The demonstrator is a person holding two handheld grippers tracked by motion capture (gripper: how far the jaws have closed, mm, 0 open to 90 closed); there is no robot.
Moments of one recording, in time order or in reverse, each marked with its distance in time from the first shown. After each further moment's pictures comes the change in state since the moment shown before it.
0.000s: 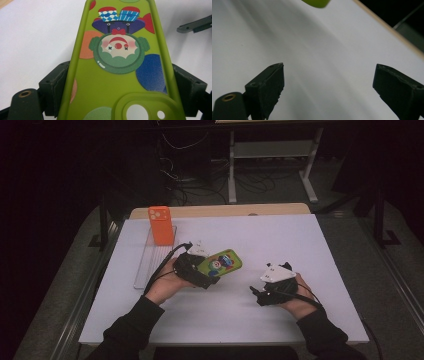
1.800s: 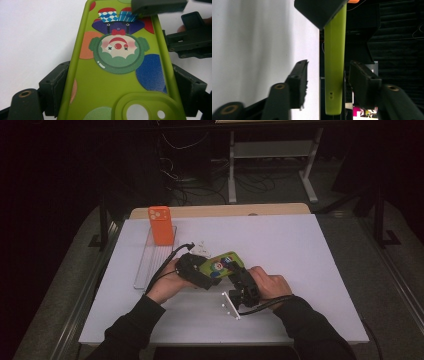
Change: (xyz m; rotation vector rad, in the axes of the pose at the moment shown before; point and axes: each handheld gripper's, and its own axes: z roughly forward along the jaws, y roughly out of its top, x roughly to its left) left arm 0.000 0.001 0.006 0.010 -0.031 0.007; right arm 0.072 0.034 0.044 -0.160 -0.405 -0.964
